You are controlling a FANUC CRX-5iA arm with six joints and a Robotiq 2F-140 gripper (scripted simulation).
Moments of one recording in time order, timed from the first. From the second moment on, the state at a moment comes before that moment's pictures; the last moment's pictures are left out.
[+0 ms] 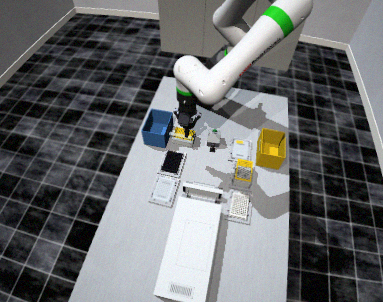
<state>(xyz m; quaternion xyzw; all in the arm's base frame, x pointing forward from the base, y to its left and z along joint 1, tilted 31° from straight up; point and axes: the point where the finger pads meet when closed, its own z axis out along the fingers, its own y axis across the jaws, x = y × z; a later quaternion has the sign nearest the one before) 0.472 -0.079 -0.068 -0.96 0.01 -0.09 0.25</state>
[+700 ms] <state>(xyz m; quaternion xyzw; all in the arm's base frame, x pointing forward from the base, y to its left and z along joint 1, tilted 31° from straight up) 0.475 -0.113 -0.100 -0.96 0.01 -0.09 0.26</state>
